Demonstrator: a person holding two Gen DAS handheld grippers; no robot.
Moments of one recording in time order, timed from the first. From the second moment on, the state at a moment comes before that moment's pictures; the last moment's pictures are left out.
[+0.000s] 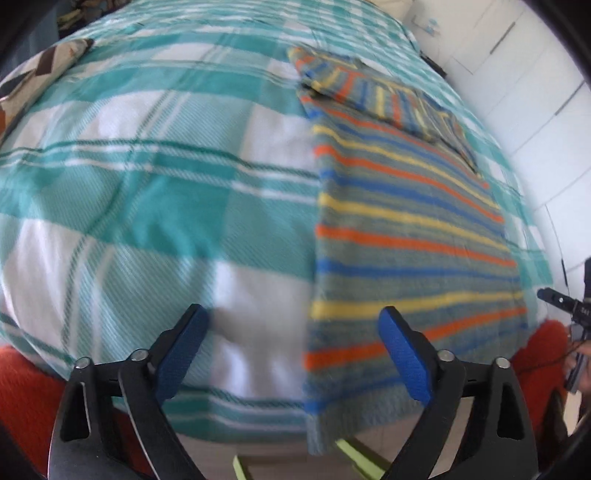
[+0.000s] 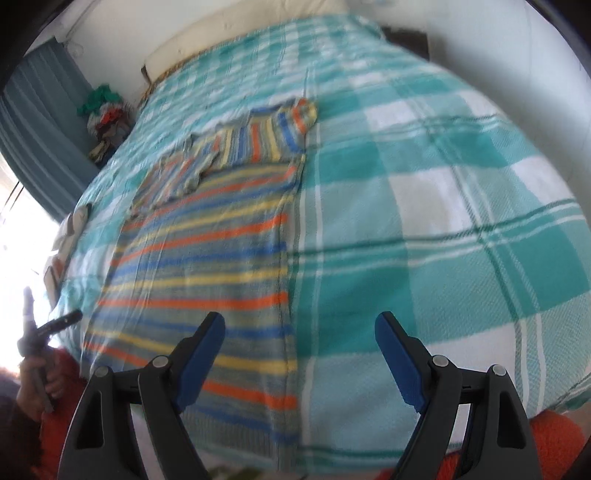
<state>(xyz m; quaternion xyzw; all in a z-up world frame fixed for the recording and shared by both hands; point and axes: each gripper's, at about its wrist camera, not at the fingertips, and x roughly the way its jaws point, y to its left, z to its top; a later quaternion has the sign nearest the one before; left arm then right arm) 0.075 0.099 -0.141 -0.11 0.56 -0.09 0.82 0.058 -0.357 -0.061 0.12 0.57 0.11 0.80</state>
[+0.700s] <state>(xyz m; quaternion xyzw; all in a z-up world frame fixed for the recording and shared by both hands) 0.215 0.109 -0.077 -0.22 0.50 -0.13 0.83 0.166 -0.354 -0.037 0.24 0.50 0.14 0.82</state>
